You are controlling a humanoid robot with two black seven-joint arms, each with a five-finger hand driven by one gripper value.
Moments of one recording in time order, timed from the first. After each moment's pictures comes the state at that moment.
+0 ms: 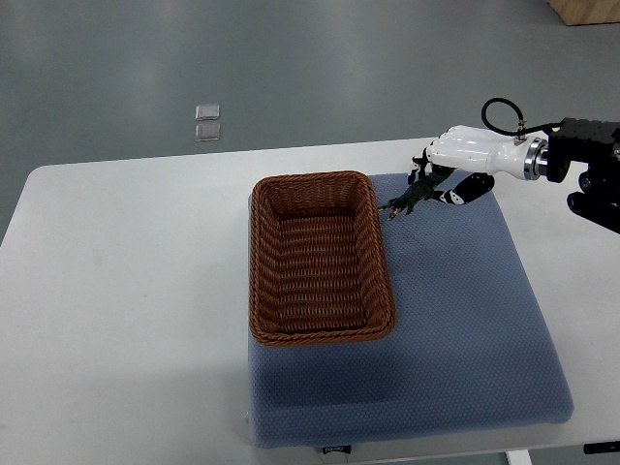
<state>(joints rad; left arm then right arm) 0.02 0.00 -0.11 -0.15 0.04 0.00 0.01 1.18 -0.50 -0.20 0.74 -1.39 -0.20 0.61</state>
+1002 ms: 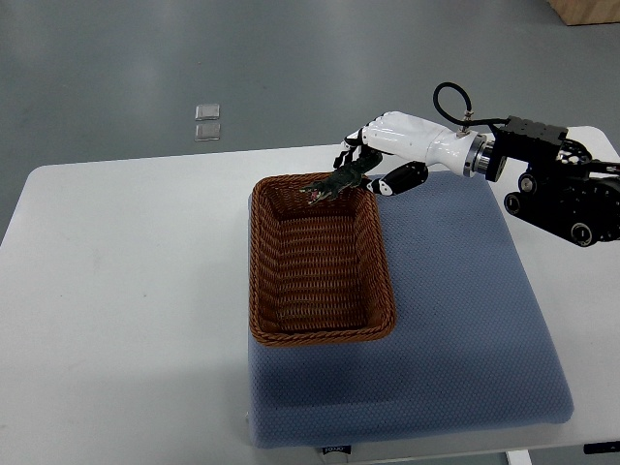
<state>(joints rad) 0.02 0.00 -0.11 -0.15 0.04 0.00 0.01 1.10 -0.39 0.06 0.84 -1.39 -0.20 0.61</state>
